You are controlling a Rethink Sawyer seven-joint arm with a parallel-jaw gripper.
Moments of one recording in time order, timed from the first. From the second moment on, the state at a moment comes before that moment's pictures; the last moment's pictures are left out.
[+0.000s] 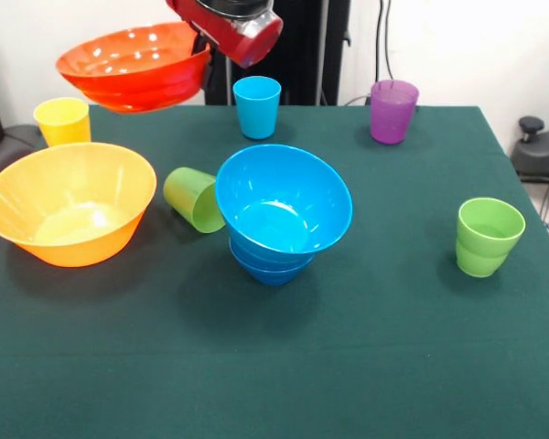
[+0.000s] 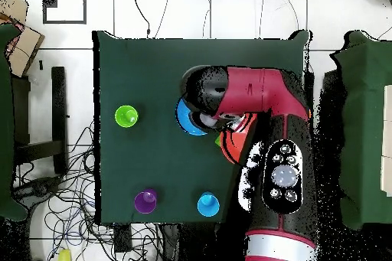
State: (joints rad) arm -0.22 -0.67 -0.06 1.30 -0.31 1.17 2.29
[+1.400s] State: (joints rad) arm -0.16 -0.46 -0.07 0.97 -0.23 1.27 2.29
